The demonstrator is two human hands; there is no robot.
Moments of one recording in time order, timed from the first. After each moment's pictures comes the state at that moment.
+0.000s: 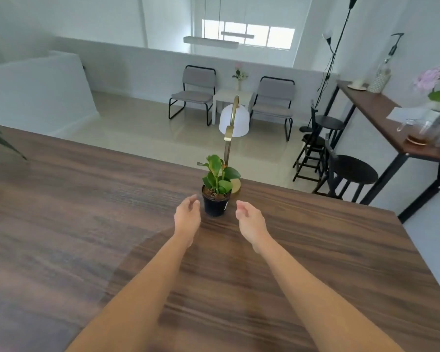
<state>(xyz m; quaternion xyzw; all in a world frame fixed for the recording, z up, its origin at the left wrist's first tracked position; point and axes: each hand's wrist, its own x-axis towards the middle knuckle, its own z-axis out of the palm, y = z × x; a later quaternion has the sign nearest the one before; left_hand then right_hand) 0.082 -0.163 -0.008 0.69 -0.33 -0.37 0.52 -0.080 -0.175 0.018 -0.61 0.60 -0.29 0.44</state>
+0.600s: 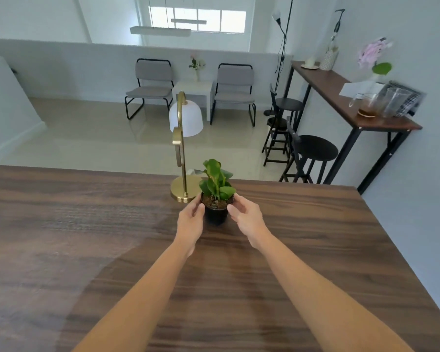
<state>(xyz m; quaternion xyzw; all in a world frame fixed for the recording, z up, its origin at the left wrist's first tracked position) 0.009 -0.204 -0.014 0.58 -0.41 -0.49 0.51 -0.146 -0.227 -0.015 -0.51 0.57 -0.40 0.50</state>
